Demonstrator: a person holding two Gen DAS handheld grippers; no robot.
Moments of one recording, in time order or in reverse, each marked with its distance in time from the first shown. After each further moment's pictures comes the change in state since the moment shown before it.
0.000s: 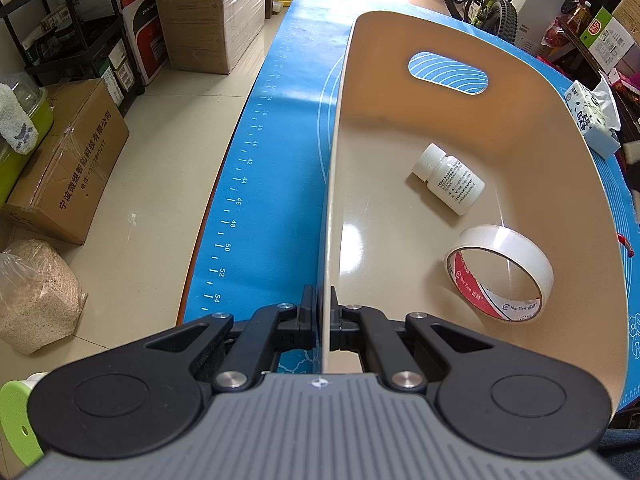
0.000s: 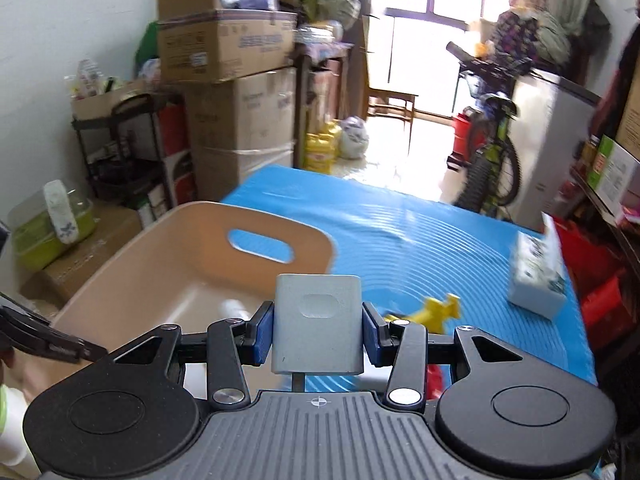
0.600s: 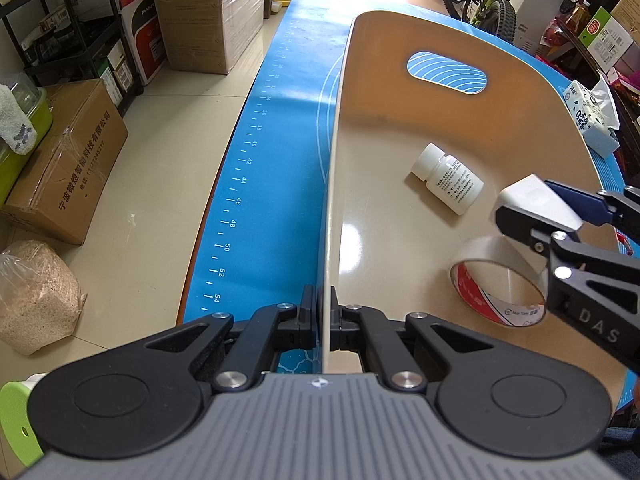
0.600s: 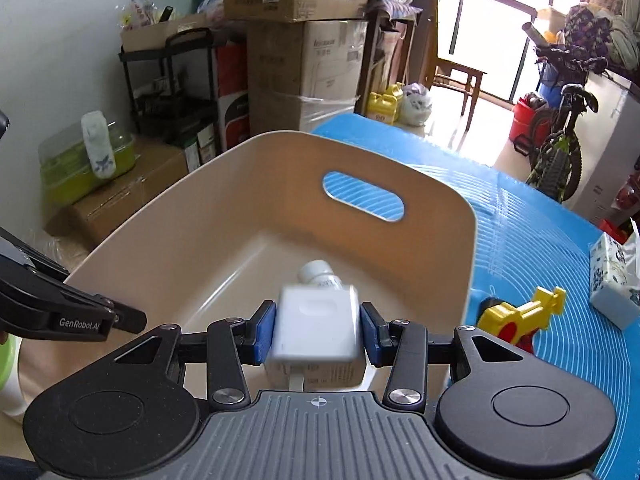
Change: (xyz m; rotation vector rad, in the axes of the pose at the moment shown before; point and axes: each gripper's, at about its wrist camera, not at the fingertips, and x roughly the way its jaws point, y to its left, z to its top) left arm 0.000 0.000 0.000 0.000 0.000 0.000; right arm 0.059 0.068 -0.014 -0.113 0.140 0.090
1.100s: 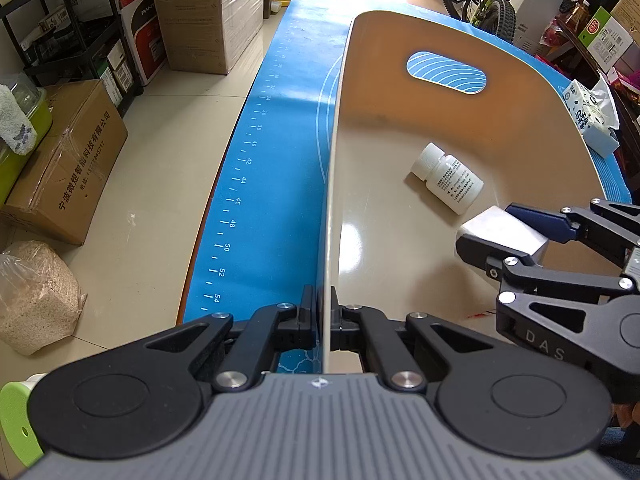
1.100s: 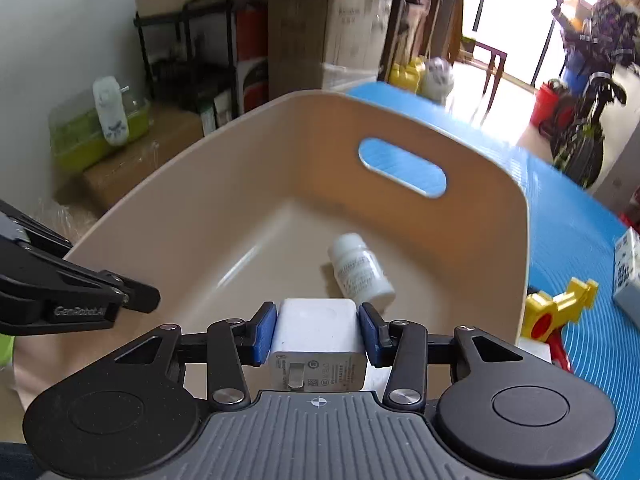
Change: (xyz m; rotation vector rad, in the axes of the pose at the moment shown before) left arm 0.001 -0.001 0.000 0.001 0.000 -0.001; right arm 0.024 0.012 0.001 -0.020 0.114 0.040
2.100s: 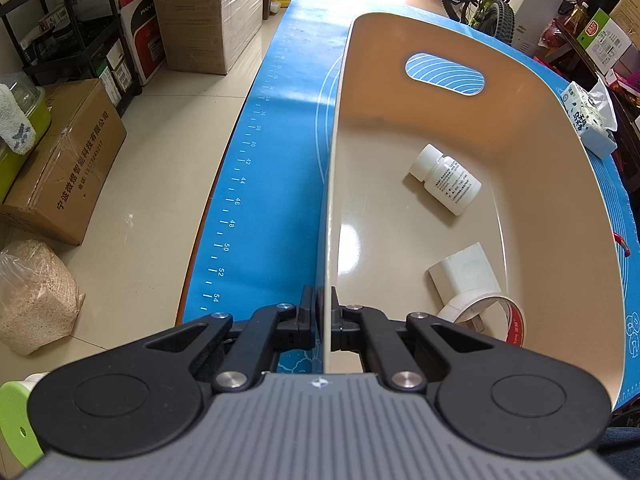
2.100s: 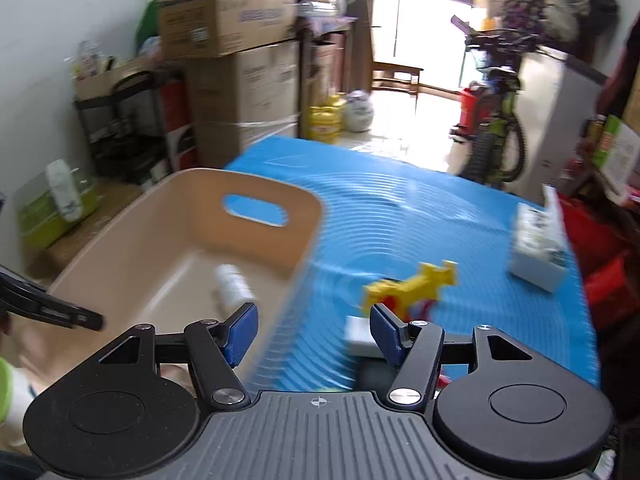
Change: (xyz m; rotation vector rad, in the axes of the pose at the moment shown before) left arm -0.001 0.002 -0.001 0.000 -0.002 -0.008; right arm -0.108 -0.113 -0.048 0.199 -0.165 -0.145
